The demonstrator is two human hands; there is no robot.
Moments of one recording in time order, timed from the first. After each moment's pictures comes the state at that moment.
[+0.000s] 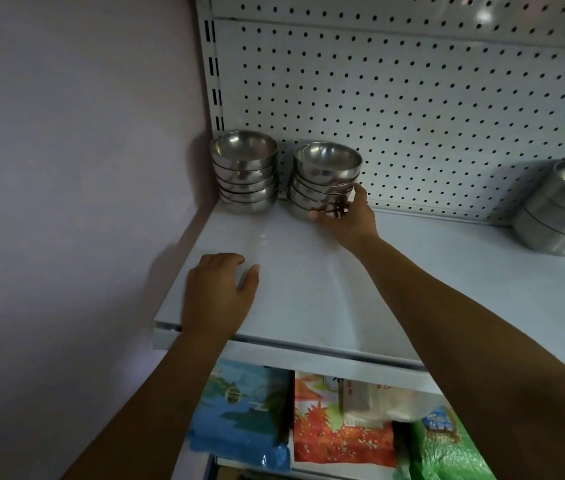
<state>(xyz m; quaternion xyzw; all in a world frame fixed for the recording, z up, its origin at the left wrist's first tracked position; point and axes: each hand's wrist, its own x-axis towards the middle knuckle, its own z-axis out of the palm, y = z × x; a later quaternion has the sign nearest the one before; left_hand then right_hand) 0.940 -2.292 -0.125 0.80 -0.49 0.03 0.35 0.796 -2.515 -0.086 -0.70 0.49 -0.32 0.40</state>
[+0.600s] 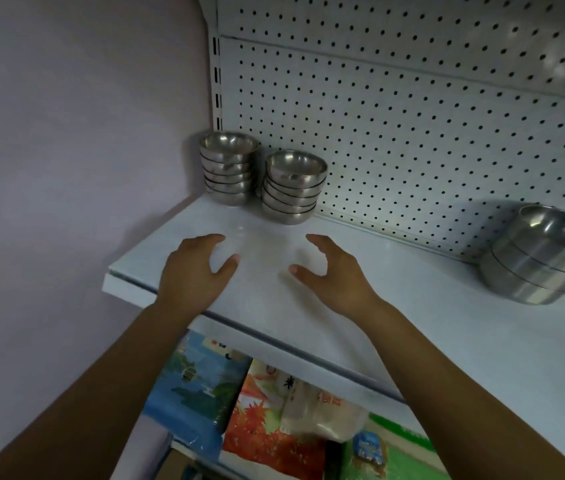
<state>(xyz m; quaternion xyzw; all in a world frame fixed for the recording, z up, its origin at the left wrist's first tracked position) 0.848 -2.304 -0.110 0.84 -0.40 0.04 0.36 0.661 -2.471 -0.082 -0.87 0.30 -0.17 0.34</state>
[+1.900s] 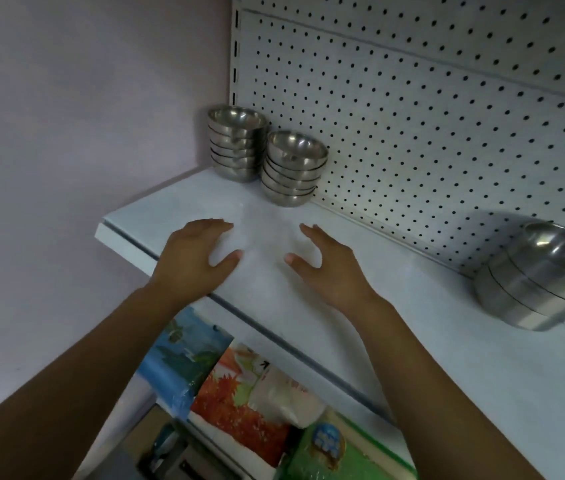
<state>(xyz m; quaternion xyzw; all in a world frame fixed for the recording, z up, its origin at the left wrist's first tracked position) 0.794 -2.308 -0.123 0.84 -0.44 0.08 0.32 0.624 -2.499 -0.075 -0.90 0.23 -0.12 0.36</state>
